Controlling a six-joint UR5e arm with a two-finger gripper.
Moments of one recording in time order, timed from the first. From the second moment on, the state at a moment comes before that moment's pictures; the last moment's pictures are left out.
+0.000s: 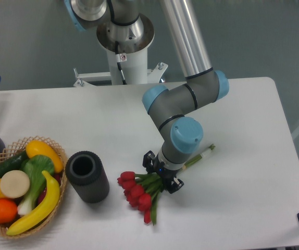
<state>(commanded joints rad) 2.47 -2.14 -1.67 -0.93 1.33 1.25</state>
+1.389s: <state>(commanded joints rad) 2.68 -1.74 -1.71 -0.92 1.00 1.15</state>
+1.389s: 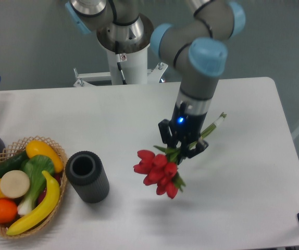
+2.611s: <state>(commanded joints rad) 2.81 -1.72 -1.70 -0.92 0.65 1.09</state>
